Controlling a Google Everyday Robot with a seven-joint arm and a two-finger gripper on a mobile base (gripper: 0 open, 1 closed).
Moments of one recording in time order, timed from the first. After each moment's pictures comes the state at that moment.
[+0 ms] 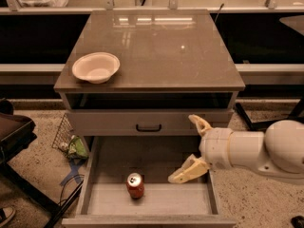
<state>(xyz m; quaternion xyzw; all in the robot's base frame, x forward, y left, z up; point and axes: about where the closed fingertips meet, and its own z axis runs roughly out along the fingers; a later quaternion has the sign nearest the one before) 0.445 -0.078 0.748 -0.52 0.70 0.20 0.45</state>
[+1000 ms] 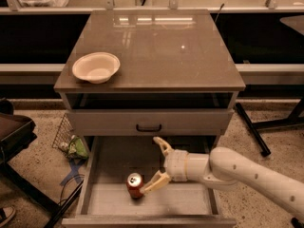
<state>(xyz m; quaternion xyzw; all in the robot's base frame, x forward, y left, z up) 0.487 0.012 0.591 -0.52 0.62 0.32 0.50</state>
